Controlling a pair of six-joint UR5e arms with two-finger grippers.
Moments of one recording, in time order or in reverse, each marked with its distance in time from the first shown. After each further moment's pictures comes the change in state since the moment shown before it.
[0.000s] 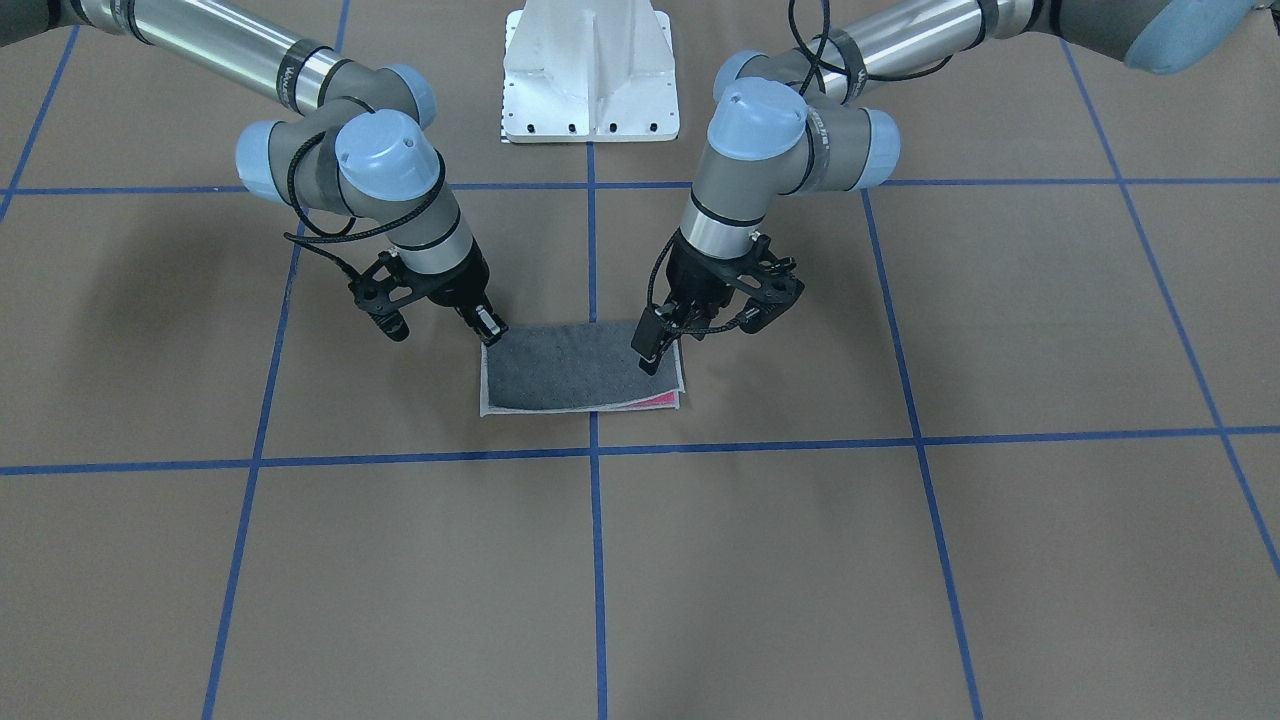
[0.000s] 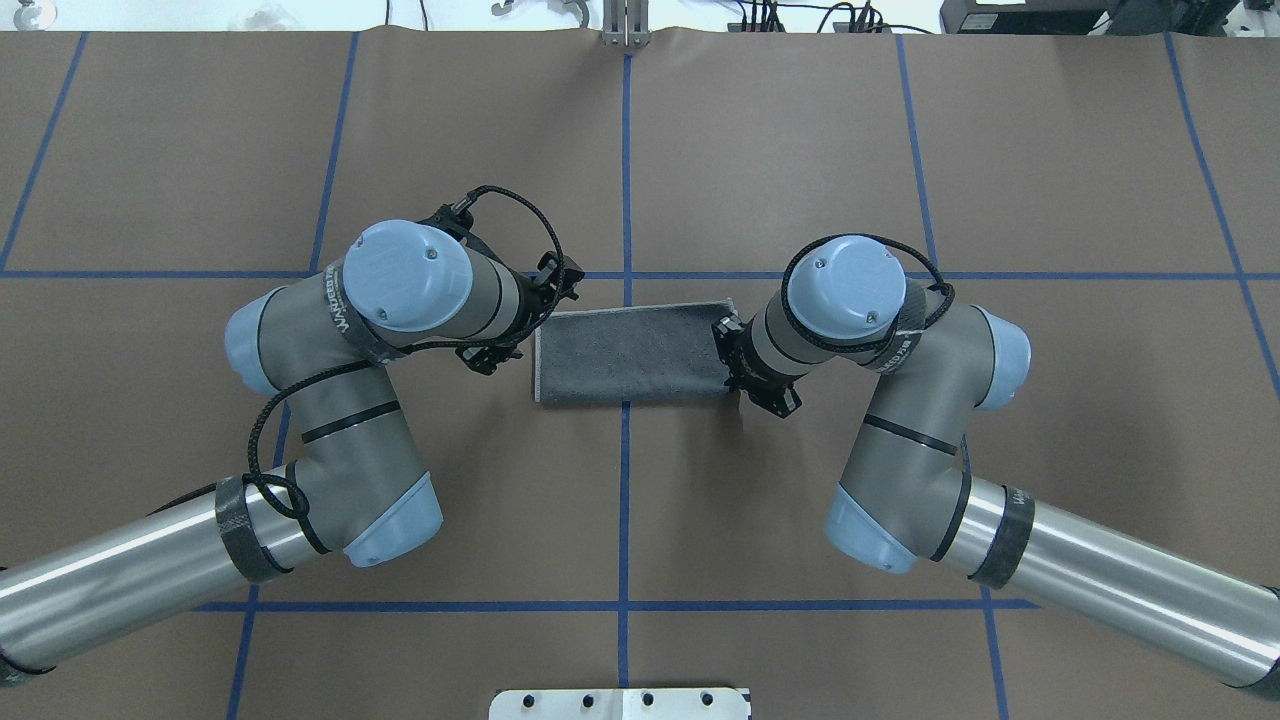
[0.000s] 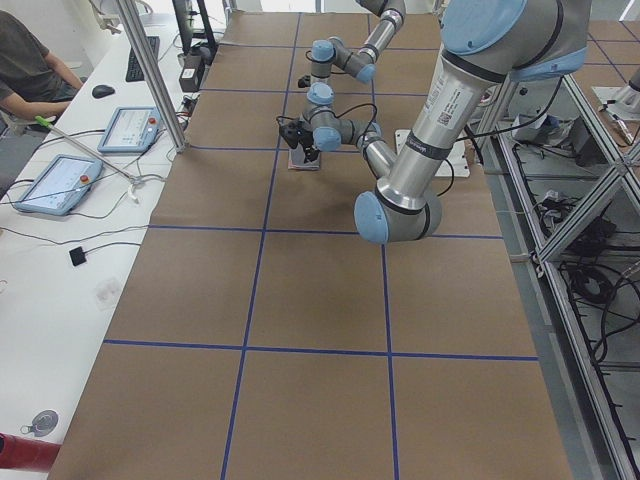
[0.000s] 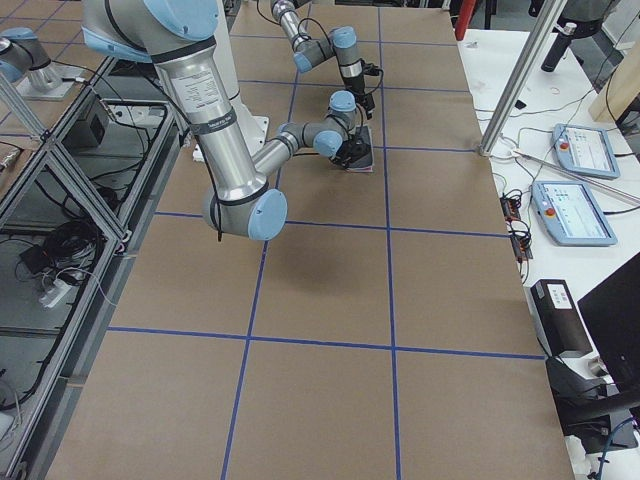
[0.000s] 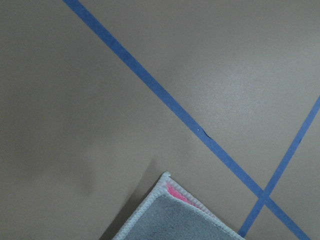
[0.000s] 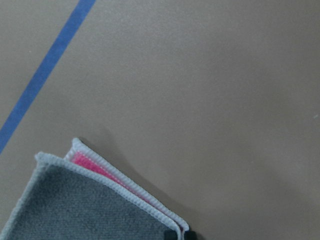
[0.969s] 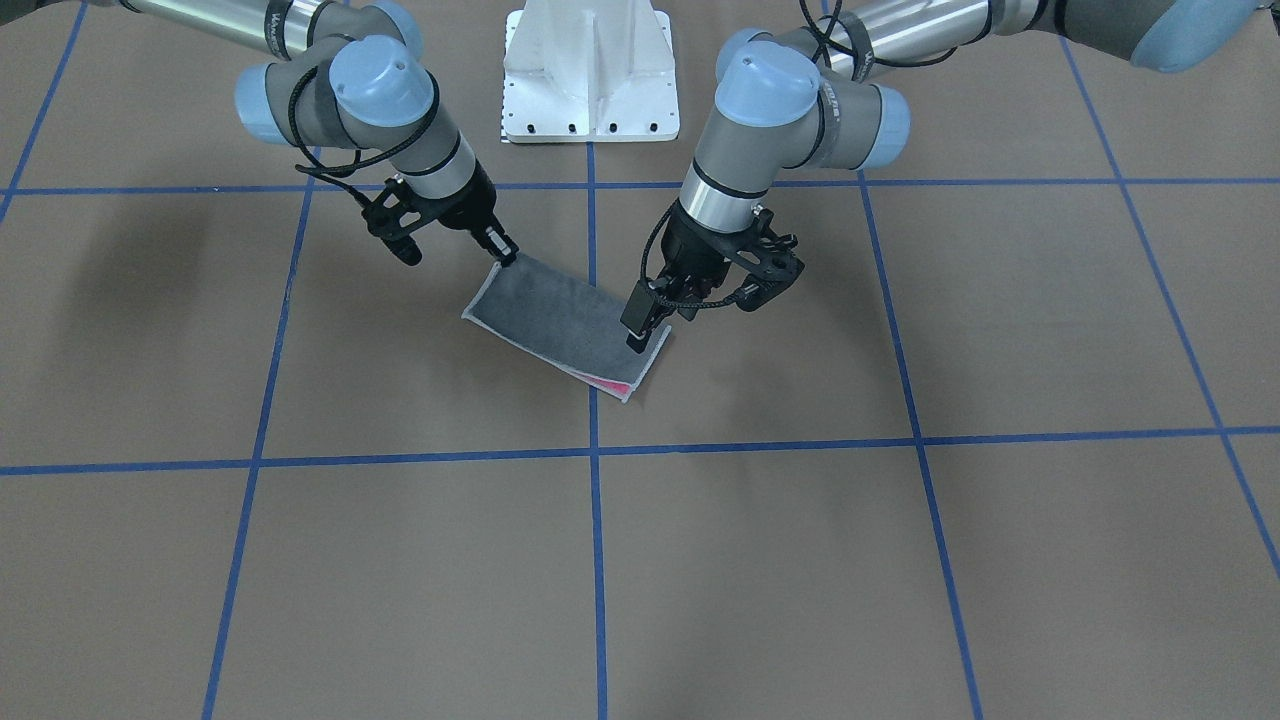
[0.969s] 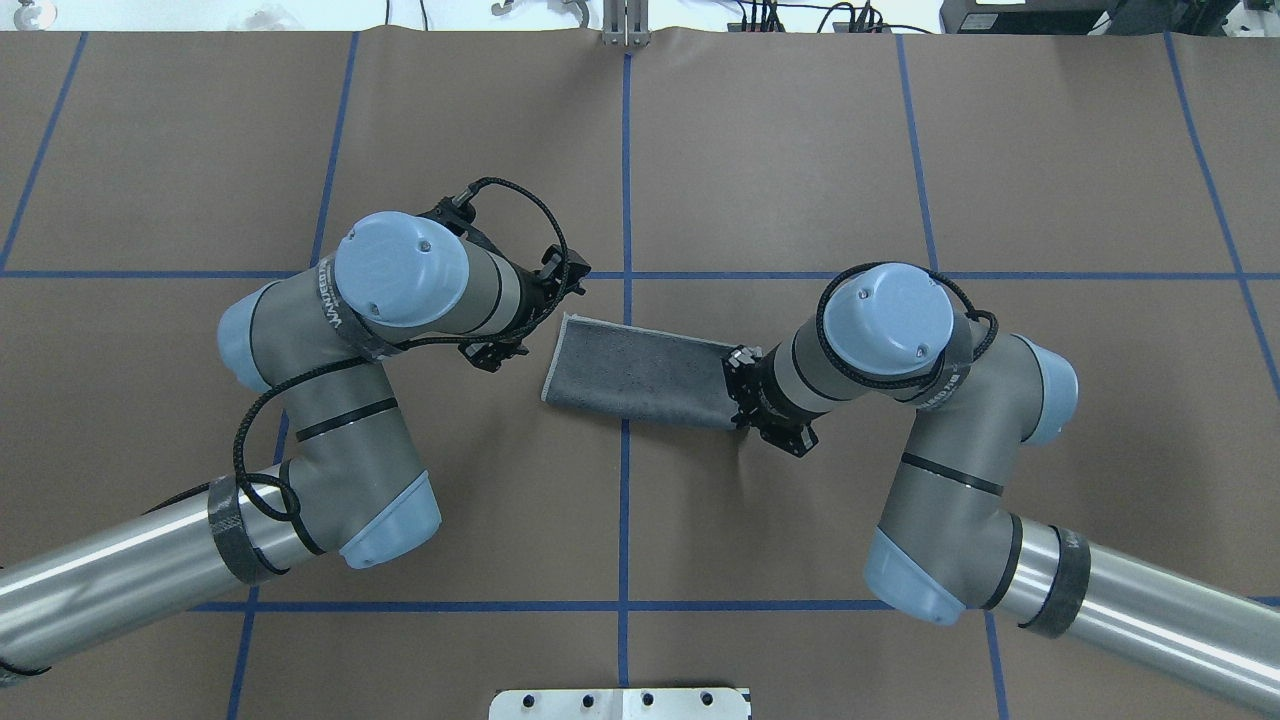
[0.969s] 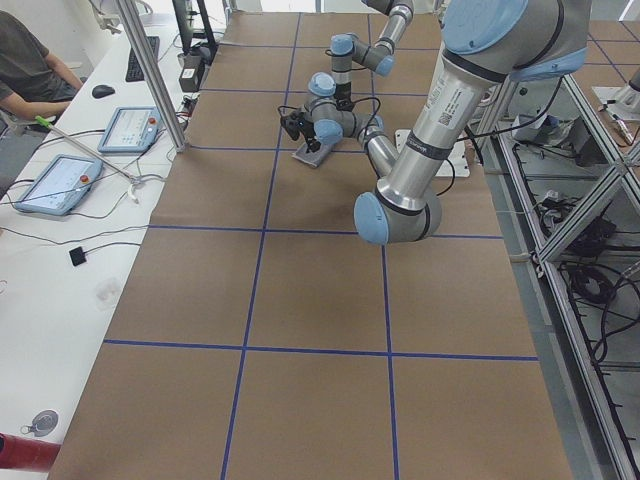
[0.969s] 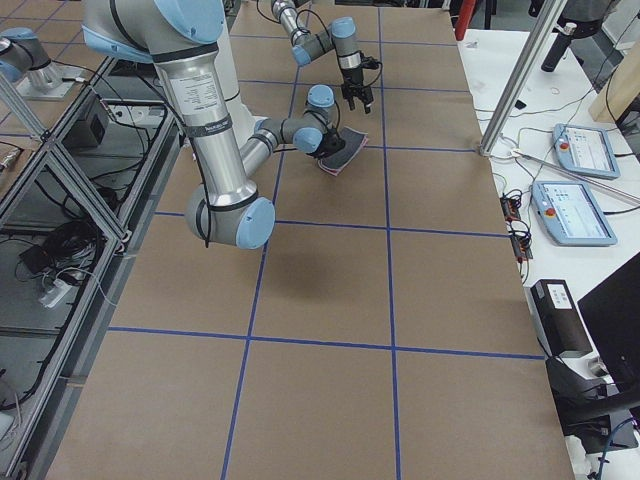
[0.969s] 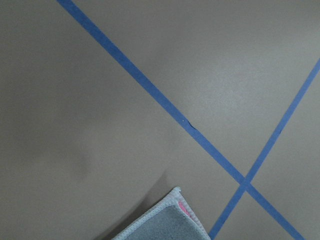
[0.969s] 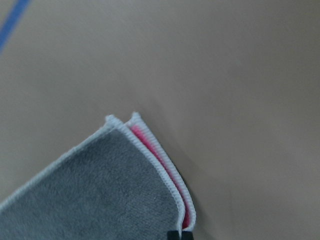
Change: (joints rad) left arm -0.013 0.008 -0.081 0.010 -0.047 -0.001; right arm -0.118 -0.094 0.185 -0.010 0.069 0.120
